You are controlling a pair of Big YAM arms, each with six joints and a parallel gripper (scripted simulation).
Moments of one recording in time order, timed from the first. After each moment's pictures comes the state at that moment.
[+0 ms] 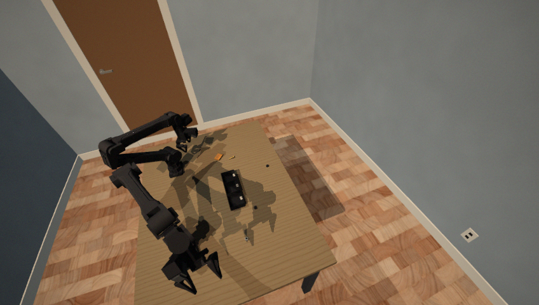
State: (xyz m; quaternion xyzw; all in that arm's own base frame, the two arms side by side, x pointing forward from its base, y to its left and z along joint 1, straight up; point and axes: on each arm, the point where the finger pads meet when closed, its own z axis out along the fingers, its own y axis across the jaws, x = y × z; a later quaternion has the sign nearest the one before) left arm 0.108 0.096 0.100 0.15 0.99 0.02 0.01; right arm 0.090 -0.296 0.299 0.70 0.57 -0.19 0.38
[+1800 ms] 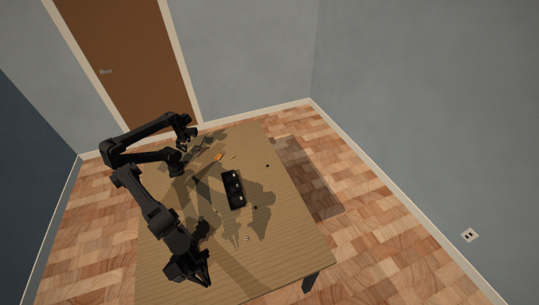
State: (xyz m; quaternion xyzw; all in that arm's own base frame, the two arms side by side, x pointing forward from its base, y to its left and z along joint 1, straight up) left arm 0.106 0.098 0.100 0.14 0.99 0.02 0.01; right arm 0.090 -0.295 0.292 0.70 0.57 -0.18 0.38
